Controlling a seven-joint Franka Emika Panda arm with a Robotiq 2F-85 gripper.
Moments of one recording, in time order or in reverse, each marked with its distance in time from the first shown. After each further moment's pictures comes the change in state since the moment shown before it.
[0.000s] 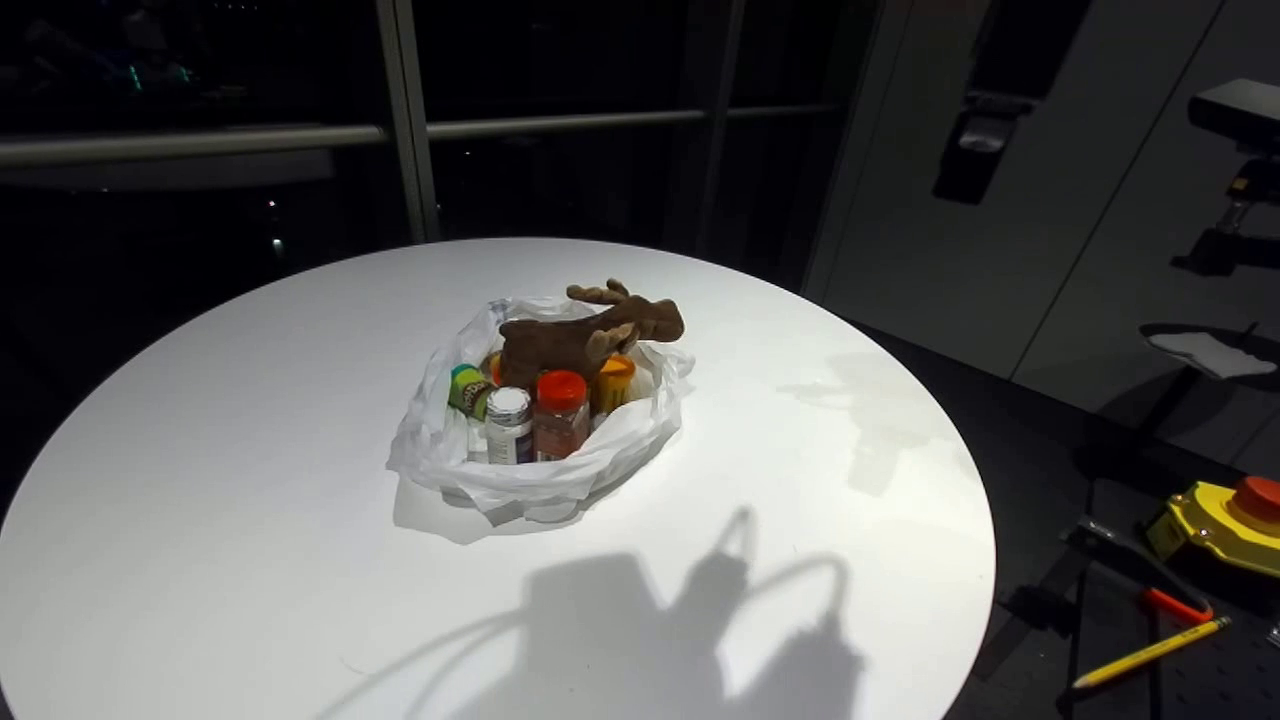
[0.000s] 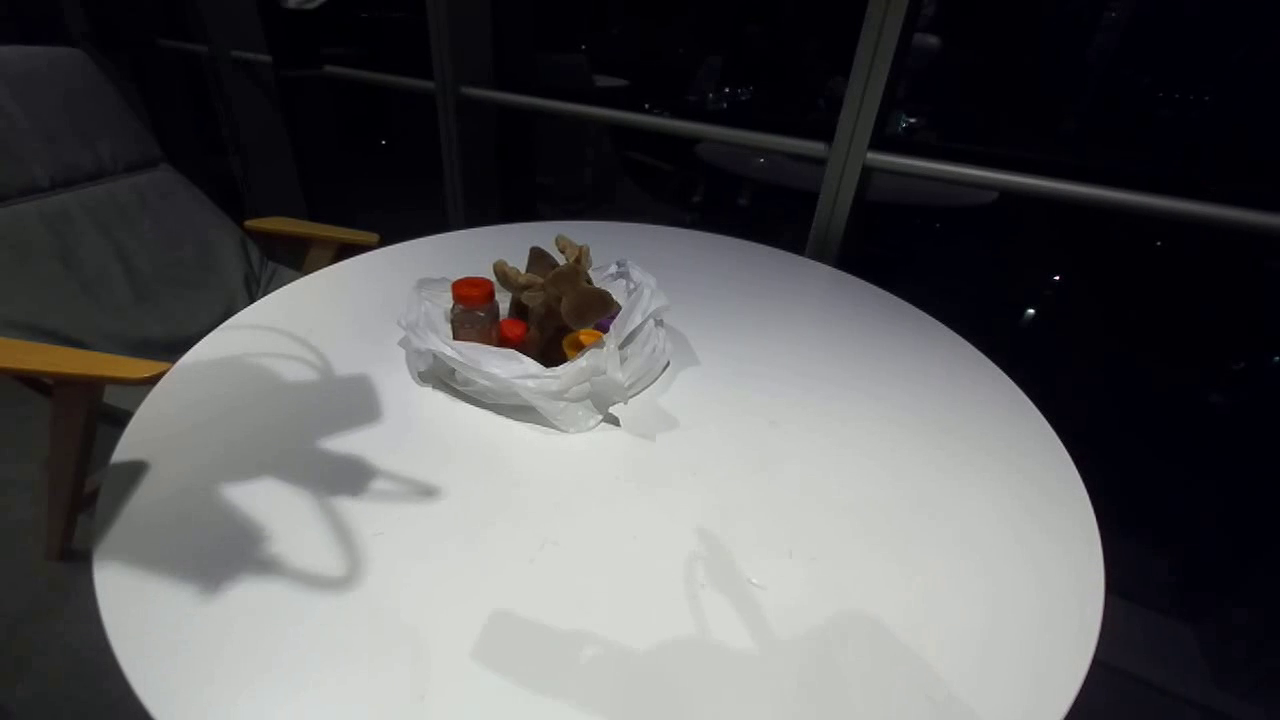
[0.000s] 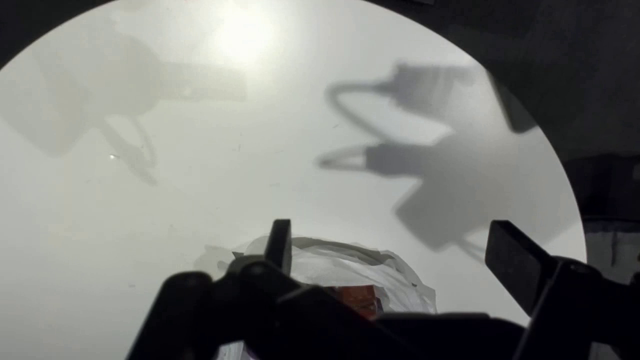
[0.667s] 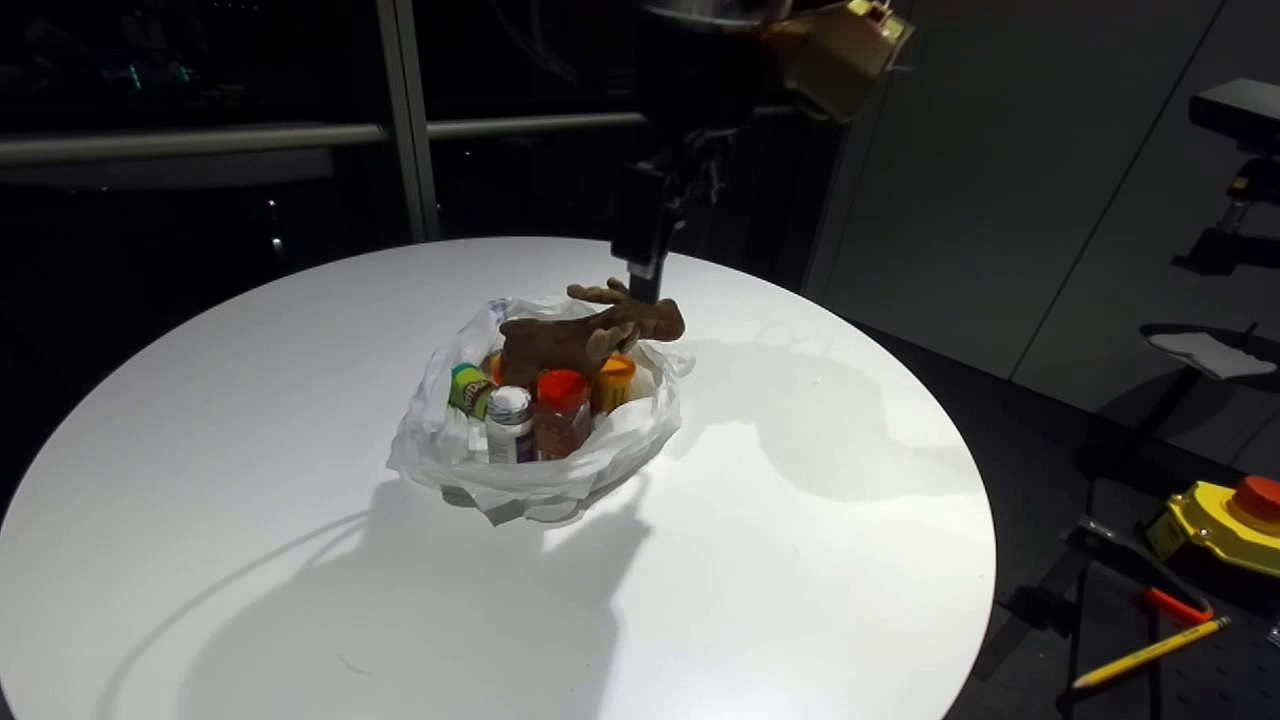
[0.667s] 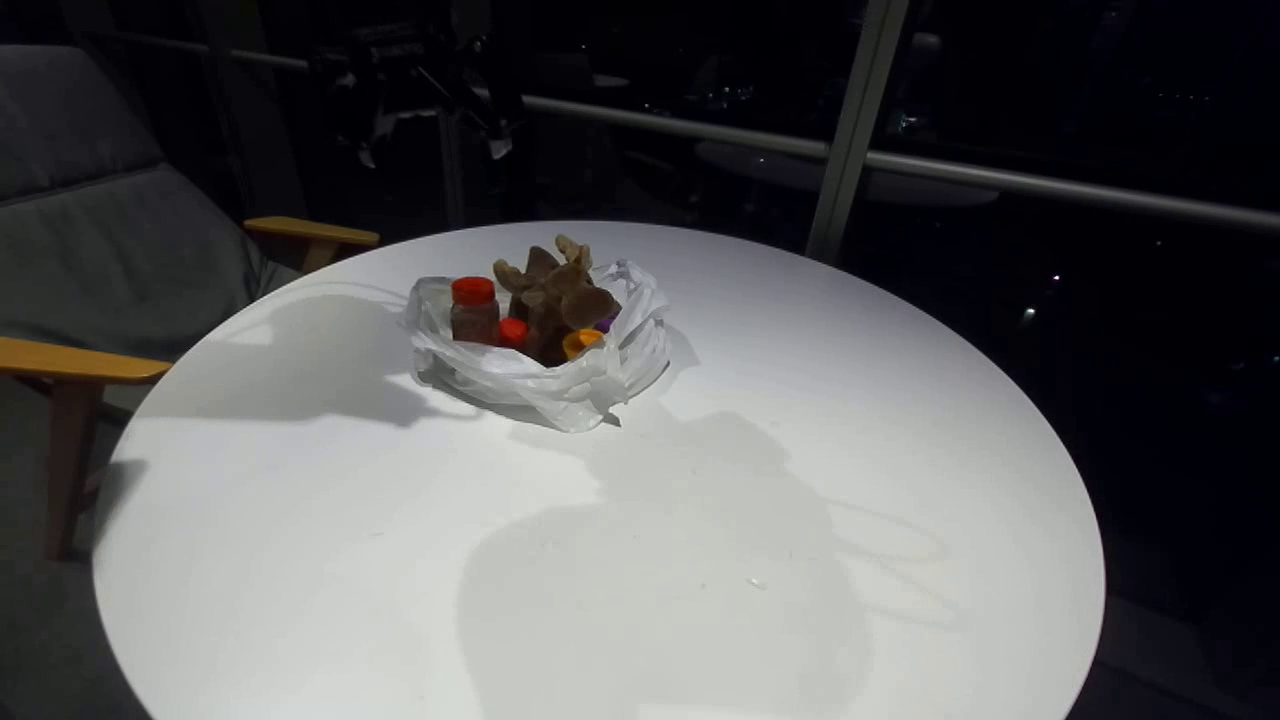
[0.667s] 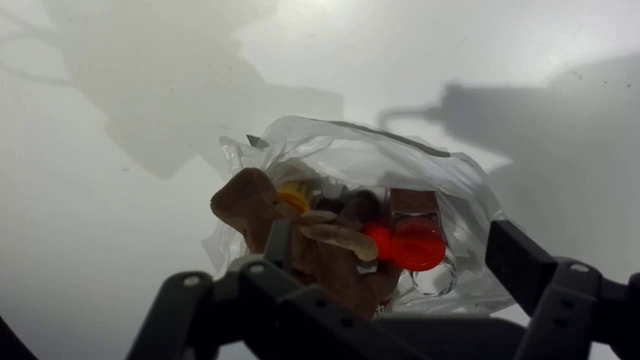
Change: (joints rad) arm 0.006 0.581 0.045 0.343 -0.332 0.279 0.224
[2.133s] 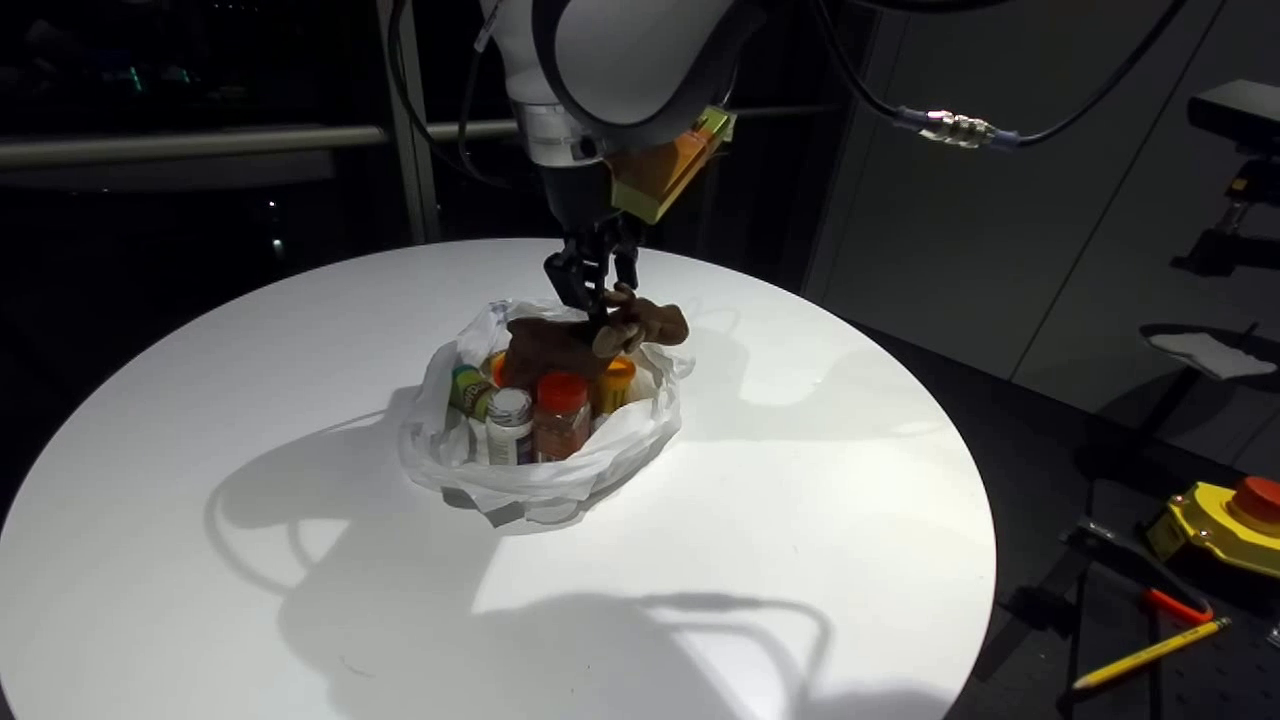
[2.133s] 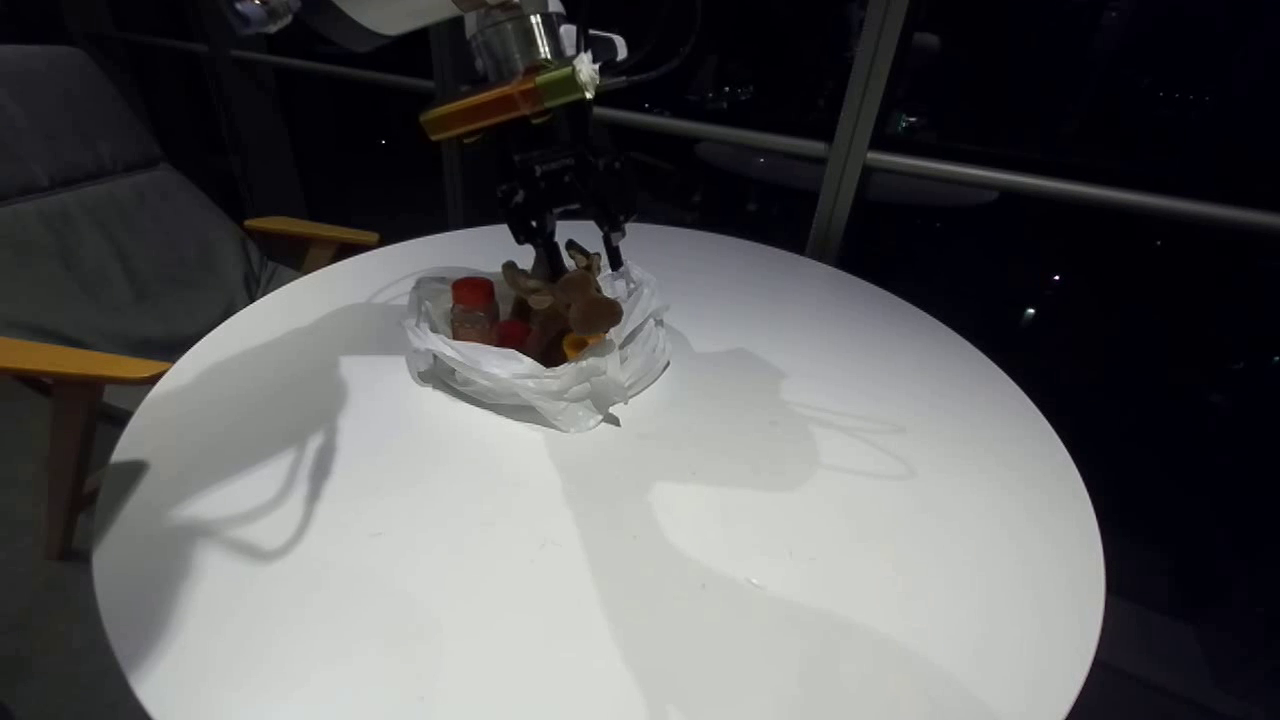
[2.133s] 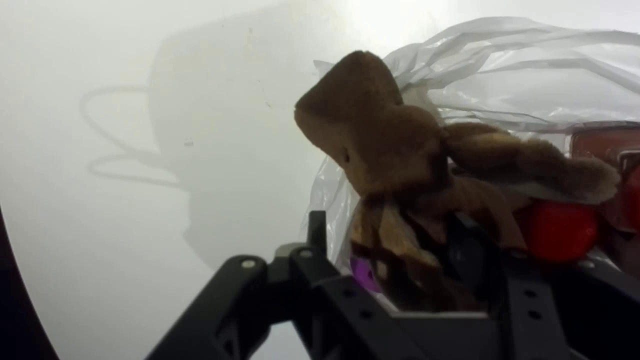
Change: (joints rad) arm 0.121 0.481 -0.208 0.523 -0.104 -0.186 0.025
